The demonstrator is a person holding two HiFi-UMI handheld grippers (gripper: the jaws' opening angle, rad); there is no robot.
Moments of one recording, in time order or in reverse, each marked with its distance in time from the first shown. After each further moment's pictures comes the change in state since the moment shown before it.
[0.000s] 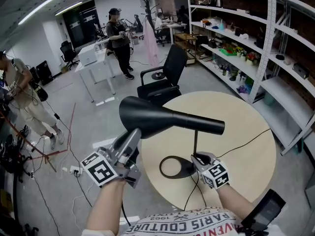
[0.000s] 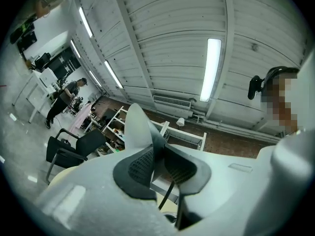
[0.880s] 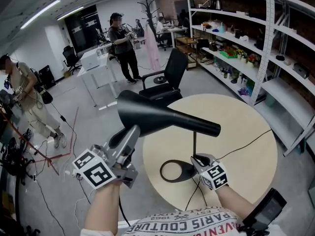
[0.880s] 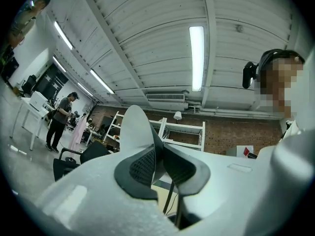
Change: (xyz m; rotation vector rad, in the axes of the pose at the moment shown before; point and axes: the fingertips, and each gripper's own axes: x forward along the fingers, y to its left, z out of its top) left arm 0.010 -0.044 0.033 0.201 0.045 0.007; right arm 0.000 0.001 0.004 -0.003 0.002 -0.016
